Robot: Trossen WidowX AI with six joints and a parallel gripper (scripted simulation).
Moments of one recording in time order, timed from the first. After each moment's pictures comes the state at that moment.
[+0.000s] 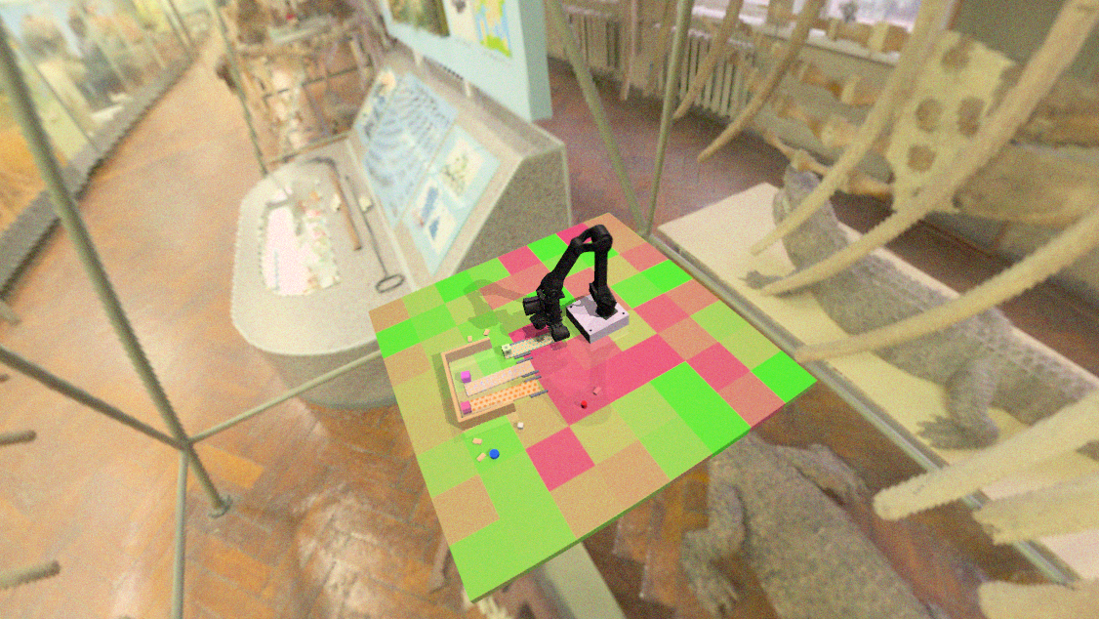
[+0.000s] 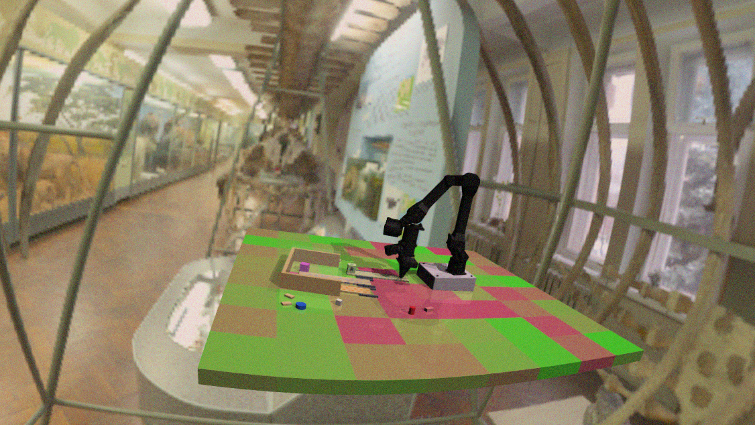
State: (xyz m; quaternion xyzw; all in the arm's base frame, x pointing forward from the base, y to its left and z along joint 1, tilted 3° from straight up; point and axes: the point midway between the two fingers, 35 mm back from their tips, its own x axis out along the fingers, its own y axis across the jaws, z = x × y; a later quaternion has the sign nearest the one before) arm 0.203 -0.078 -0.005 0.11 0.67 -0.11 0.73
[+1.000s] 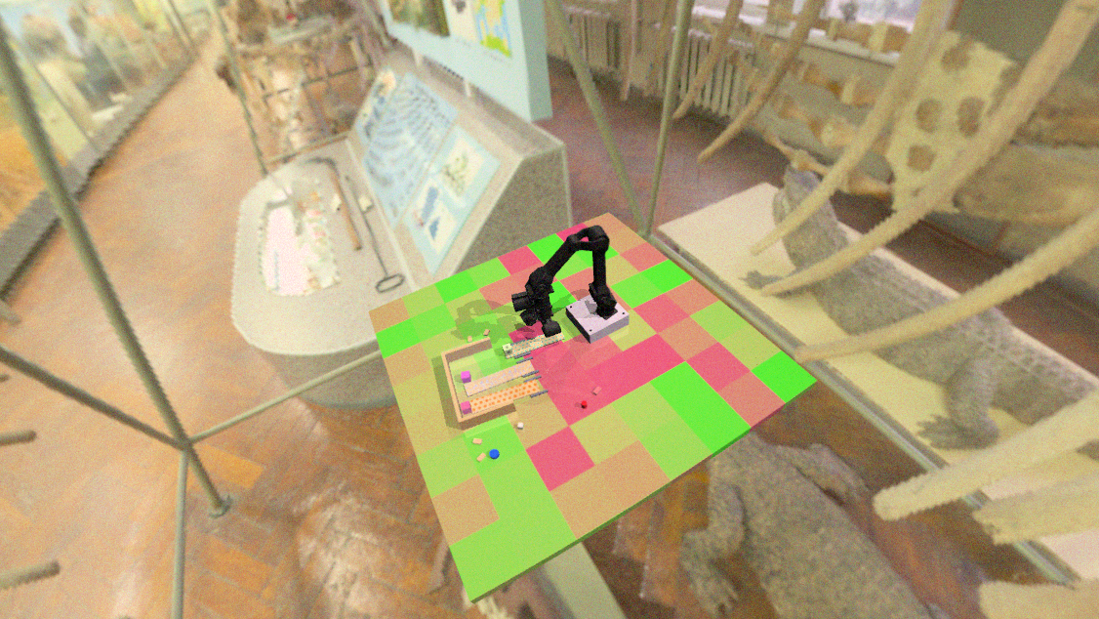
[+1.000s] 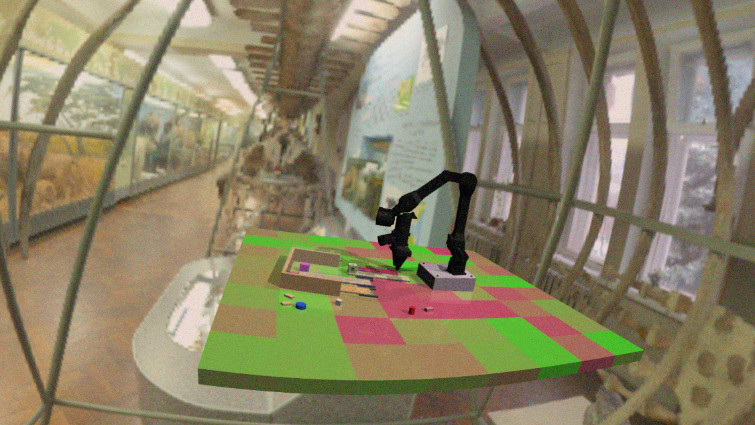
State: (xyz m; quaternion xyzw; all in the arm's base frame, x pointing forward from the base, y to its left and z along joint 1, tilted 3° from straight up) arm 0.230 -0.089 0.036 0.11 0.68 -0.10 0.72
